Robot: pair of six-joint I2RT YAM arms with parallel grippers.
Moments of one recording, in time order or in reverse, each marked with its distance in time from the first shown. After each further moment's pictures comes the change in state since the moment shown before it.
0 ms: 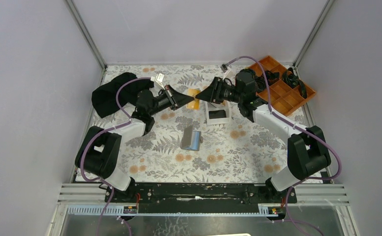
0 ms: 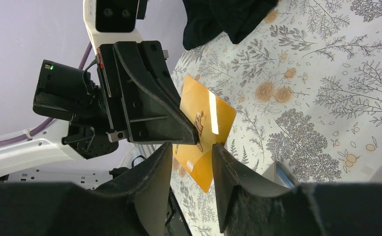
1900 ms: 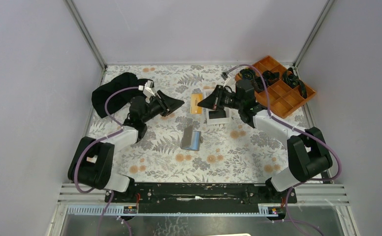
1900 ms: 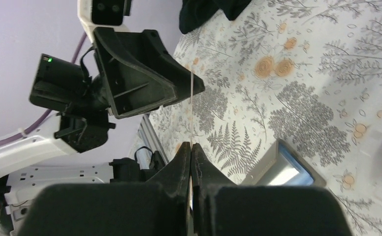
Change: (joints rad) left arm 0.071 -0.101 -0.127 -0.108 -0.083 0.029; right arm 0.003 -0.009 -0.119 0.090 -0.019 0.068
